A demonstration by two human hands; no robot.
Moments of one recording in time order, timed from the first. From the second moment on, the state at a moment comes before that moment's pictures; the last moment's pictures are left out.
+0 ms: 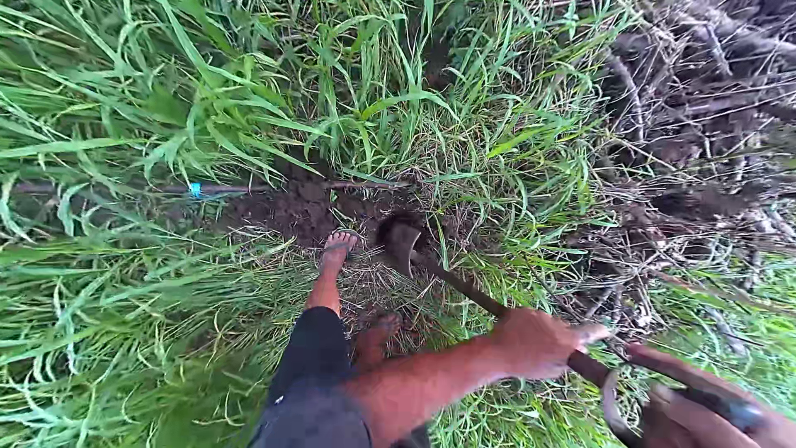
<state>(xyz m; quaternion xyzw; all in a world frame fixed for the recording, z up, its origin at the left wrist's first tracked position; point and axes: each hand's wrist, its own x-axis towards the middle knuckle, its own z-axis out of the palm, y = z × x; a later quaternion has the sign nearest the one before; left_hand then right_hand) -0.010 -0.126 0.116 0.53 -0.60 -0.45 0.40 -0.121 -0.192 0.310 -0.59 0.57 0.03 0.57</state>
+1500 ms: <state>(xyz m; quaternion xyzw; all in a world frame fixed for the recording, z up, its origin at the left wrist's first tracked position) 0.018 -0.017 -0.064 0.62 -0.29 -0.68 0.25 -0.109 -0.108 0.102 -0.88 0.34 0.08 0.34</state>
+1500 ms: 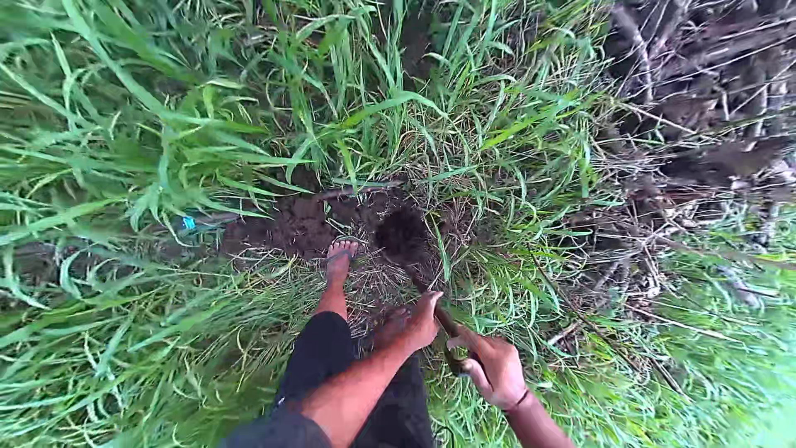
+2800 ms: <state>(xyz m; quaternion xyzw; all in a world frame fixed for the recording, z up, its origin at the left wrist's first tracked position) -0.177 -0.008 -0.183 0.81 -0.05 -0.57 -0.11 -0.237 0.073 0.018 0.09 0.78 -0.46 0.40</state>
